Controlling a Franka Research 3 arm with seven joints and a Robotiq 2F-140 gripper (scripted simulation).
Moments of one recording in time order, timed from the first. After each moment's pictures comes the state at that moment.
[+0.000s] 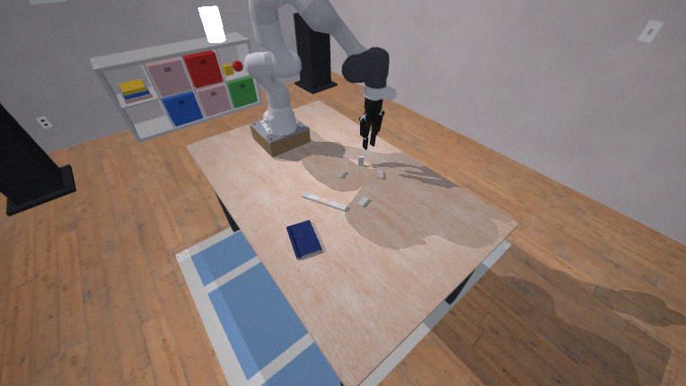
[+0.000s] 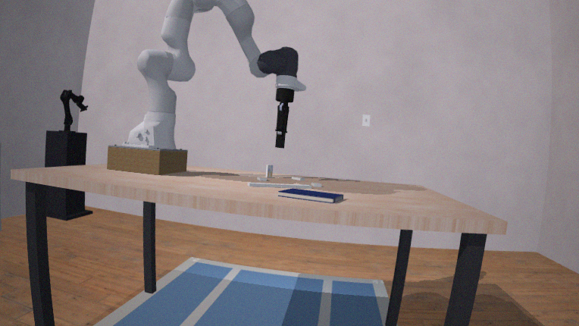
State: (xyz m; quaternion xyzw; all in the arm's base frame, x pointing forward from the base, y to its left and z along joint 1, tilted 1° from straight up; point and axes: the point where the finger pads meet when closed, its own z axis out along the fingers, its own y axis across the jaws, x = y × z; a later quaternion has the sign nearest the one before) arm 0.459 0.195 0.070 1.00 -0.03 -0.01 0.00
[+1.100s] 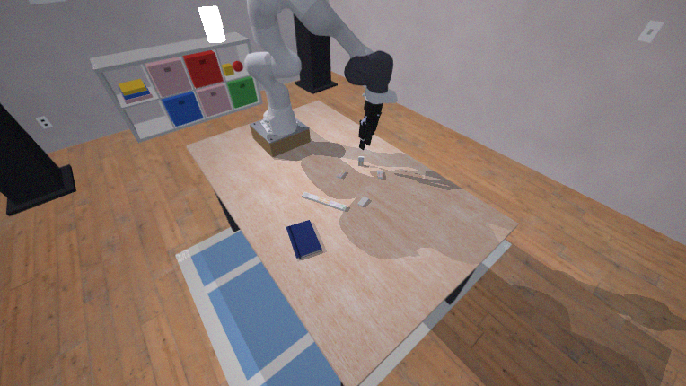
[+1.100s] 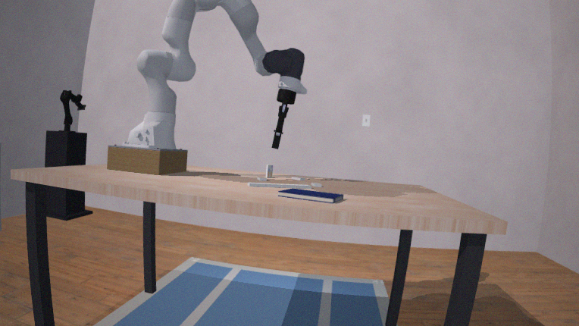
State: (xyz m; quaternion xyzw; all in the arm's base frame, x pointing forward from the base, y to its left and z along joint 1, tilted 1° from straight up) arm 0.444 0.187 0.065 1.00 0.07 -0.07 0.00
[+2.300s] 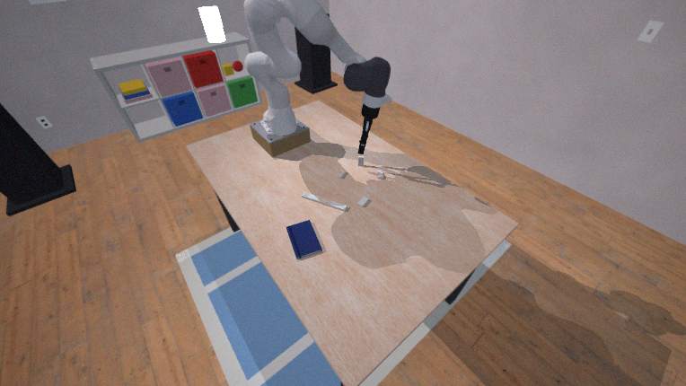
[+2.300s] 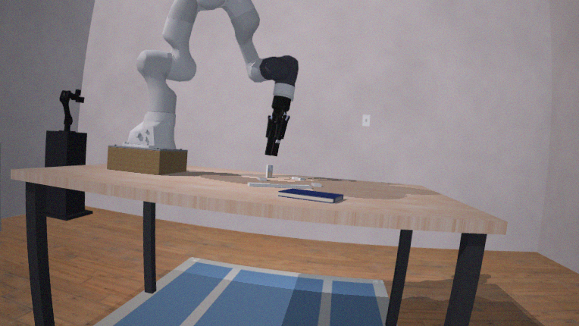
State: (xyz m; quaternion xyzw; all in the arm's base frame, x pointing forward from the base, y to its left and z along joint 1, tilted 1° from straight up) arm 0.430 0.182 0.035 0.93 0.35 -0.06 0.02
